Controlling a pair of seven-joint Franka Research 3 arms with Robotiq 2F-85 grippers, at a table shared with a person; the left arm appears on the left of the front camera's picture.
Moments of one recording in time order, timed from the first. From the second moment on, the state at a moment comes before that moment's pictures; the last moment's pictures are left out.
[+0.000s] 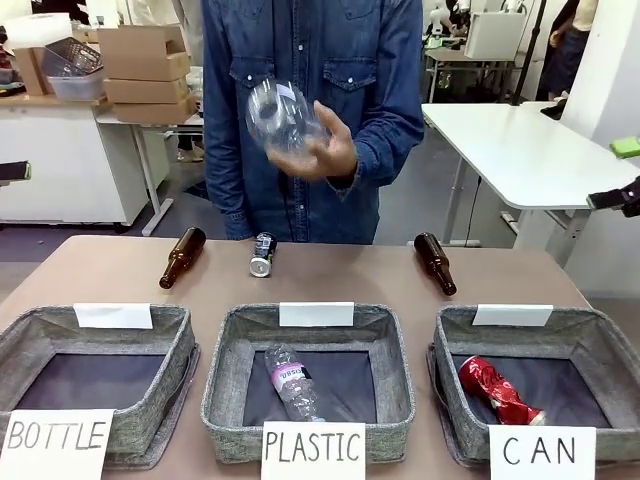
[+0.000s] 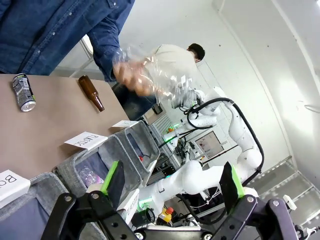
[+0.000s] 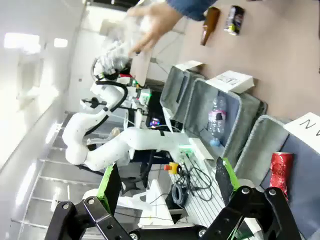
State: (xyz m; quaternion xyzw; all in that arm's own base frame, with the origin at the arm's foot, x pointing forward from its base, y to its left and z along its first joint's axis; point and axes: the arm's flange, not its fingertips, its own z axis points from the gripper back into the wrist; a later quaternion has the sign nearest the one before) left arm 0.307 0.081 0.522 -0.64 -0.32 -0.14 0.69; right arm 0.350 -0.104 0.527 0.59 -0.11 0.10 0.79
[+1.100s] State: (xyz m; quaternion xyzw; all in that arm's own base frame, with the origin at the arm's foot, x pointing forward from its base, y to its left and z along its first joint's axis) left arm 0.307 0.081 0.522 -0.64 -0.32 -0.14 0.69; right arm 0.337 -0.097 0.536 0.53 -0.11 0.13 0.83
